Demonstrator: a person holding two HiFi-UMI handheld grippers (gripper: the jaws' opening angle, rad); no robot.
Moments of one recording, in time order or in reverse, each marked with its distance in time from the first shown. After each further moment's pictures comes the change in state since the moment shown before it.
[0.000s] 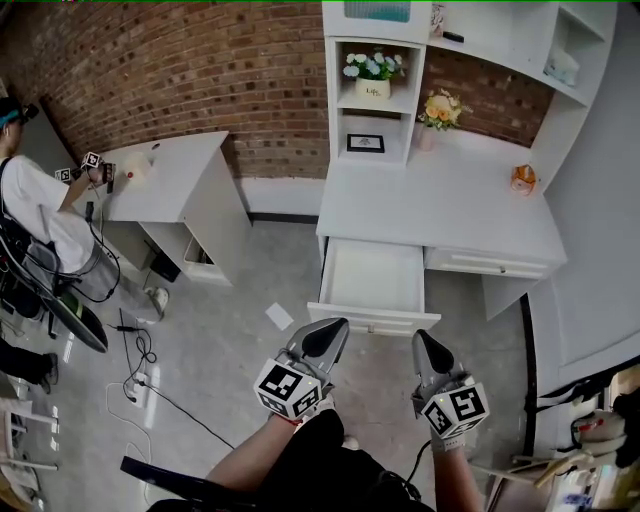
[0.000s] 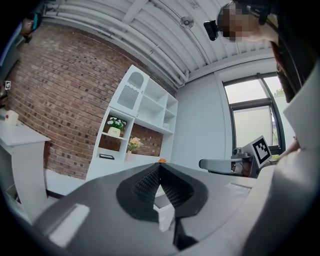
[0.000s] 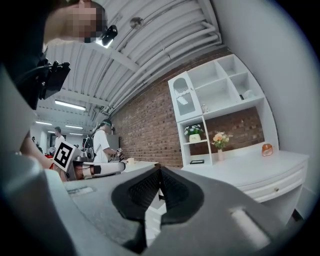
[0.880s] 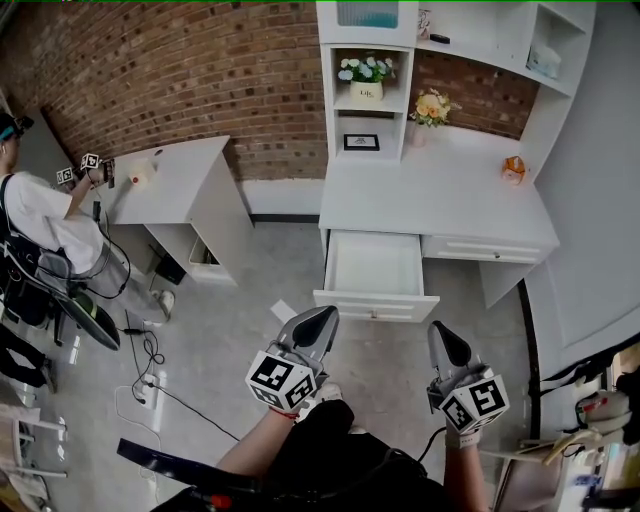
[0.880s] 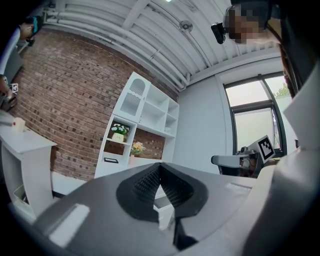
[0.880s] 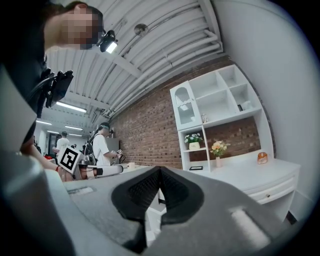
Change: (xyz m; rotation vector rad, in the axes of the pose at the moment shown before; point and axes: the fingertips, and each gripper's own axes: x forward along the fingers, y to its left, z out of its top) left arm -0.049 -0.013 0.042 -0.001 -0.020 0.038; right arm -0.056 0.030 0.057 -0.018 -0.042 -0.026
